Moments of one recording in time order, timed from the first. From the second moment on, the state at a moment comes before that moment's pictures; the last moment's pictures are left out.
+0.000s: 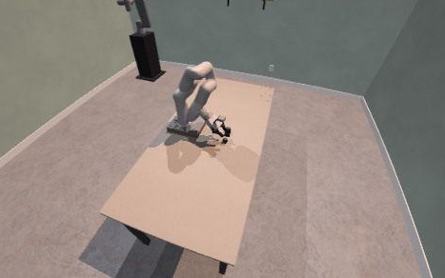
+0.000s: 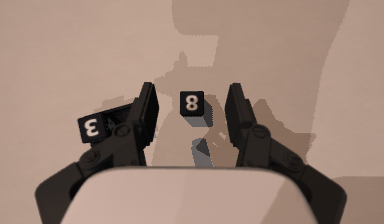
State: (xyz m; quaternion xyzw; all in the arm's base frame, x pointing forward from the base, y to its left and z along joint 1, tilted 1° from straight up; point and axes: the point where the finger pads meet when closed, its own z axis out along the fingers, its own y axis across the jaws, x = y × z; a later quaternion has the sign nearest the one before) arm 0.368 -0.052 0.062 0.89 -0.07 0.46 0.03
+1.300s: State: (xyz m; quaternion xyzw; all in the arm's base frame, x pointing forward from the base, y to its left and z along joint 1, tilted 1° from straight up) arm 0.371 -0.057 0.068 0.94 -0.07 0.33 0.02
